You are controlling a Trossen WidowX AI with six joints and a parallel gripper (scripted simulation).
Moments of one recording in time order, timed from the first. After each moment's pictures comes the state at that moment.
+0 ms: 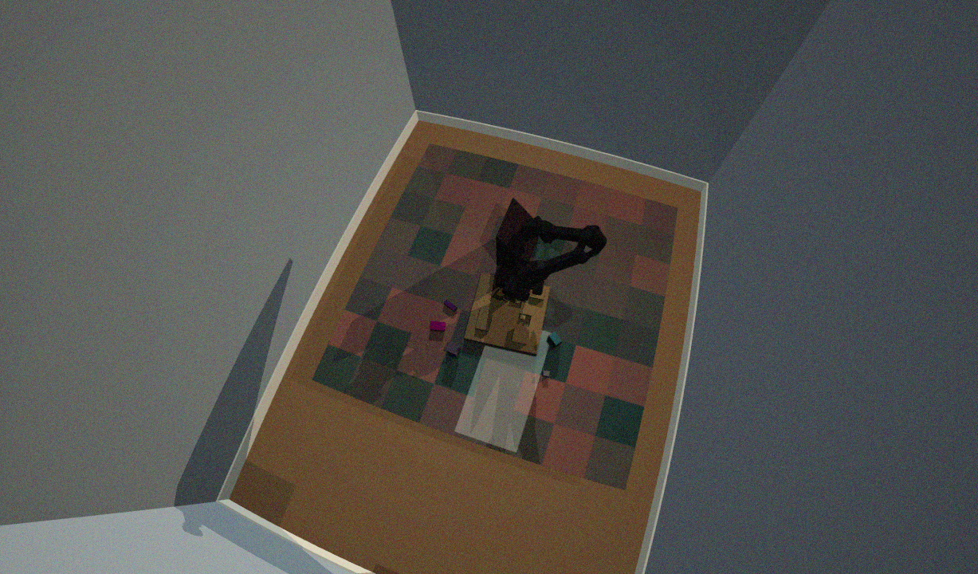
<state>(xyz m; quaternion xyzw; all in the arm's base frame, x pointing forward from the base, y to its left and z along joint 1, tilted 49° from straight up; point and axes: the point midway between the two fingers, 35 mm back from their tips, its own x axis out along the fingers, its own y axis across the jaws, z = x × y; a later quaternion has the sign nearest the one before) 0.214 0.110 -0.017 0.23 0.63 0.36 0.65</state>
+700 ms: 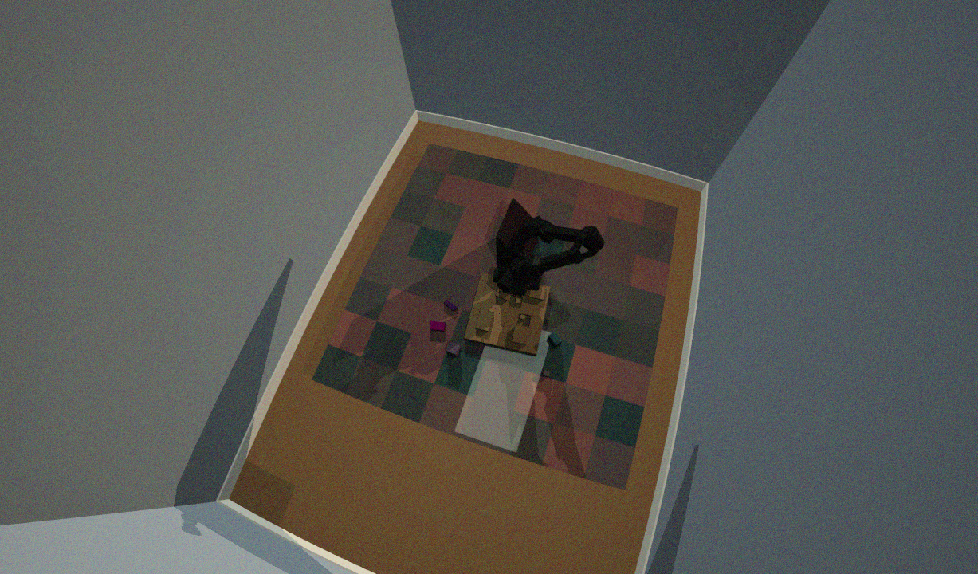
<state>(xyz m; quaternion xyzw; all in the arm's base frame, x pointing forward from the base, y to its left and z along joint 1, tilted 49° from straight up) 0.201 0.097 -0.031 0.23 0.63 0.36 0.65</state>
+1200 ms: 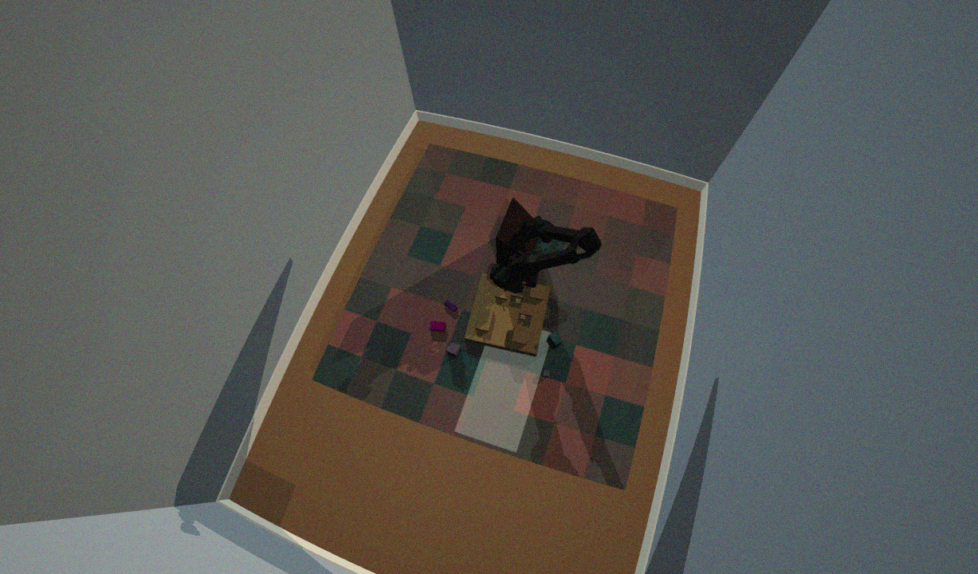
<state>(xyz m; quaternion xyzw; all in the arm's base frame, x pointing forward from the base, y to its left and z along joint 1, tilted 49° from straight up) 0.193 0.086 -0.041 0.23 0.63 0.36 0.65</state>
